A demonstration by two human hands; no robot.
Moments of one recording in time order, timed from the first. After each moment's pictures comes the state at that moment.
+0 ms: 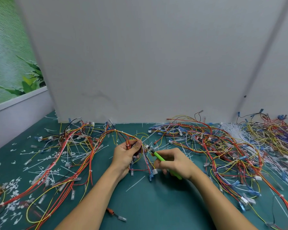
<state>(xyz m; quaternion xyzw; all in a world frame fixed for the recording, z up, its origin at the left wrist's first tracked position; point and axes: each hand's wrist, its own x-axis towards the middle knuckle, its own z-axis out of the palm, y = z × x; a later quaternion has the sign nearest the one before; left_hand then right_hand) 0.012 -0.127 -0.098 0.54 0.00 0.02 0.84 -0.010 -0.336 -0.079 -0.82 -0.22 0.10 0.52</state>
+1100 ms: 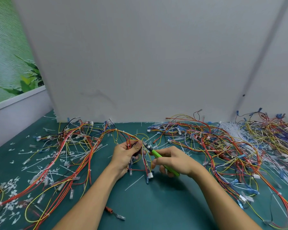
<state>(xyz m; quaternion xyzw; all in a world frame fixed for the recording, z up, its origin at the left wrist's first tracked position) 0.009 -0.125 -0.095 0.55 -0.03 -0.03 0.83 -0.027 -0.331 -0.047 -0.82 -0.17 0.19 0.52</state>
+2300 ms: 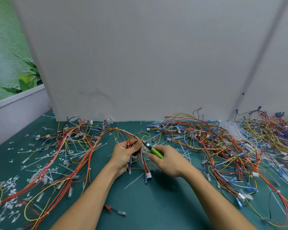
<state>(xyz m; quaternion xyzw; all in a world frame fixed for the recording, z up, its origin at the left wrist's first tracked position) 0.009 -0.127 -0.095 0.55 -0.03 -0.03 0.83 -0.026 -0.310 -0.059 -0.93 -0.13 0.04 0.35</state>
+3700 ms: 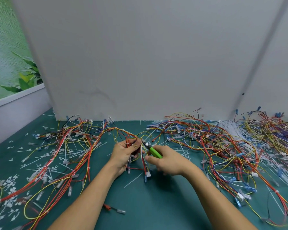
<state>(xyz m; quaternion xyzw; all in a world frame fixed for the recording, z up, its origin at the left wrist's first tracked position) 0.013 -0.125 -0.101 0.55 -0.03 -0.02 0.84 -0.030 -0.310 -0.048 -0.90 -0.14 0.11 0.39</state>
